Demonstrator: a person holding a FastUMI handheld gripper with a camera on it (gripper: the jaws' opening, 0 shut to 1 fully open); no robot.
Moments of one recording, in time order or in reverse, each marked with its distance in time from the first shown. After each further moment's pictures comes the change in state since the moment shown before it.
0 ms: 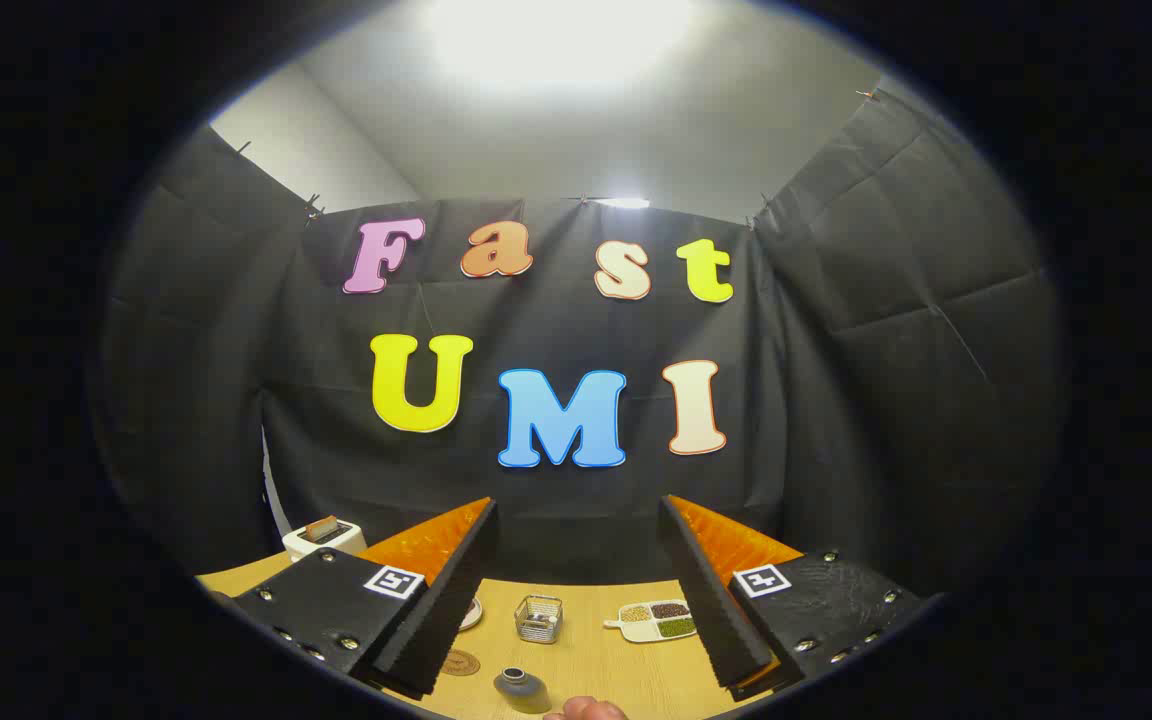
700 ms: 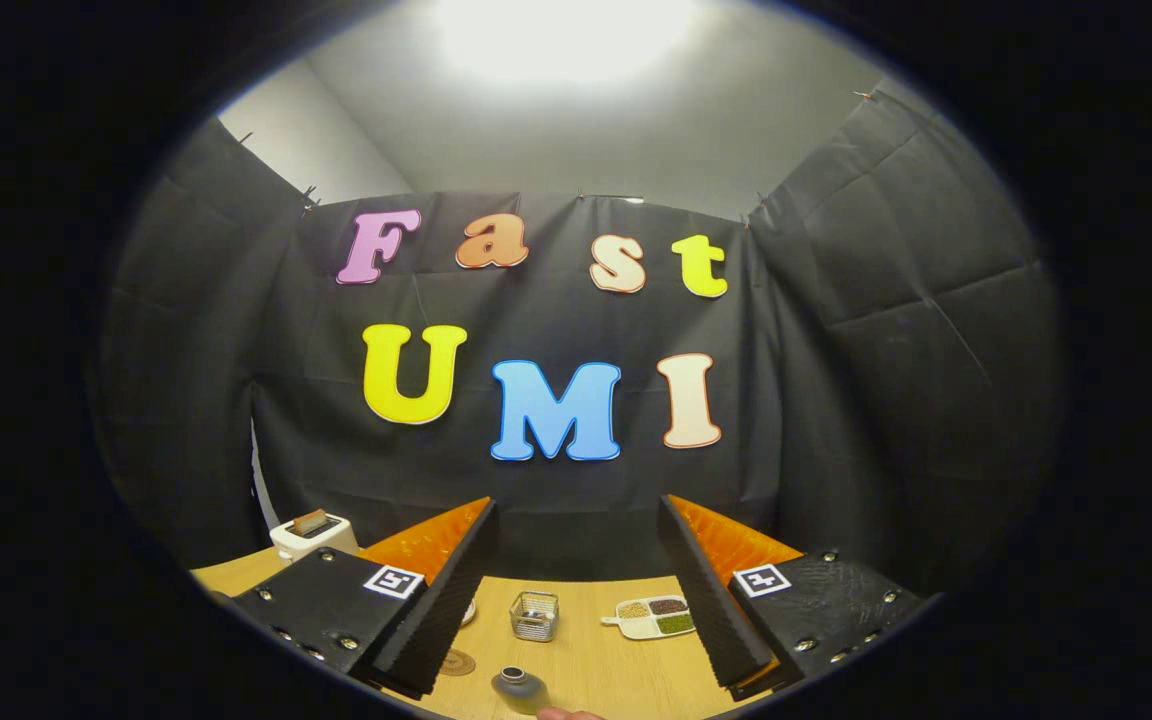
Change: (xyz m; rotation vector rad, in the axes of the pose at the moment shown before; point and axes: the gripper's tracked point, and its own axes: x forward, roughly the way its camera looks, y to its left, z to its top) arm 0.005 0.014 -0.021 -0.003 -0.001 -0.014
